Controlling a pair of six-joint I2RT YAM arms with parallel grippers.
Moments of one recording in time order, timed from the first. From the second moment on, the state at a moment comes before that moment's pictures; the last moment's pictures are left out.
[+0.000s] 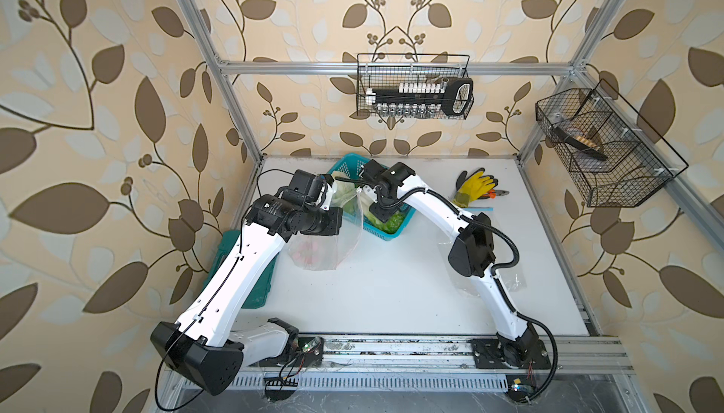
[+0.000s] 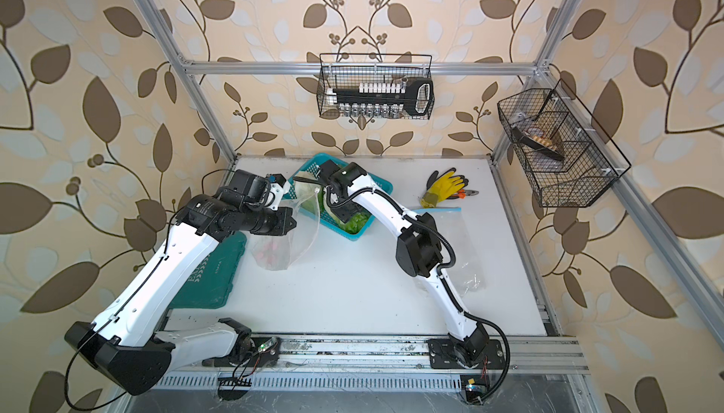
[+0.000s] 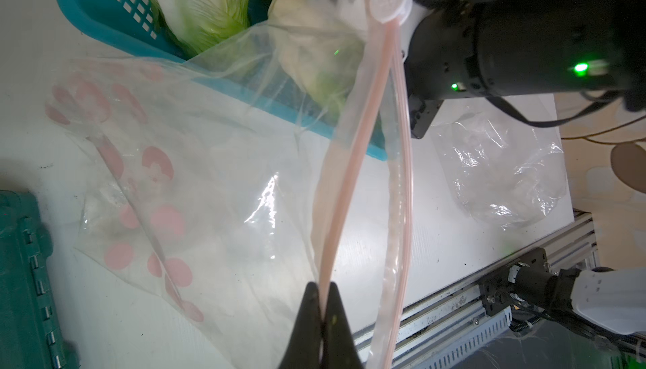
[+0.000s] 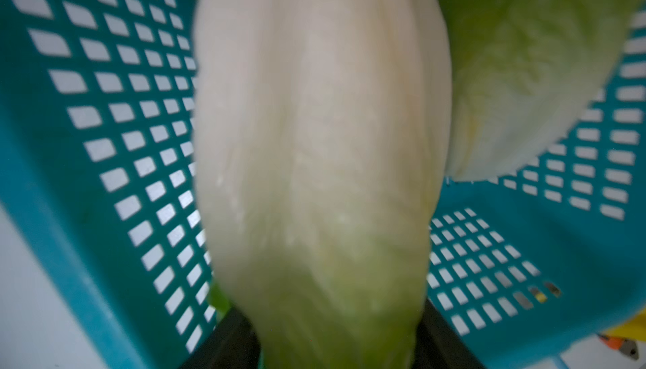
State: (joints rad) left arm -0.37 1.21 1.37 -1.13 0.21 -0.33; right arm 0.72 2.41 2.38 -1.32 0.17 -0.06
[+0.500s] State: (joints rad) left arm -0.37 1.24 1.37 -1.13 0.21 -0.33; right arm 0.65 2.01 1.83 -0.91 -0.04 0.04
